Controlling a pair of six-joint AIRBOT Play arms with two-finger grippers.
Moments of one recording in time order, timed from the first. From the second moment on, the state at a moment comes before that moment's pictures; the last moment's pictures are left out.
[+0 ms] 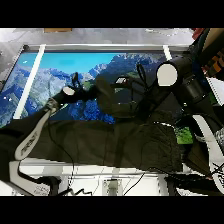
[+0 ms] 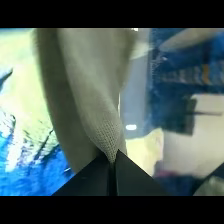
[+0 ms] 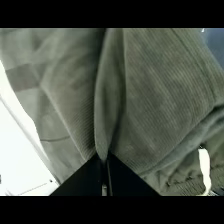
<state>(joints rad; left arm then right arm) -0.23 -1.65 1.30 0.65 -0.59 -1.35 0.55 -1.37 1.72 -1.43 1.83 1.13</state>
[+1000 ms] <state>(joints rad) -0.04 -1.22 1.31 1.35 -1.16 -1.16 0.55 -1.38 1.71 -1.40 1.57 1.13</state>
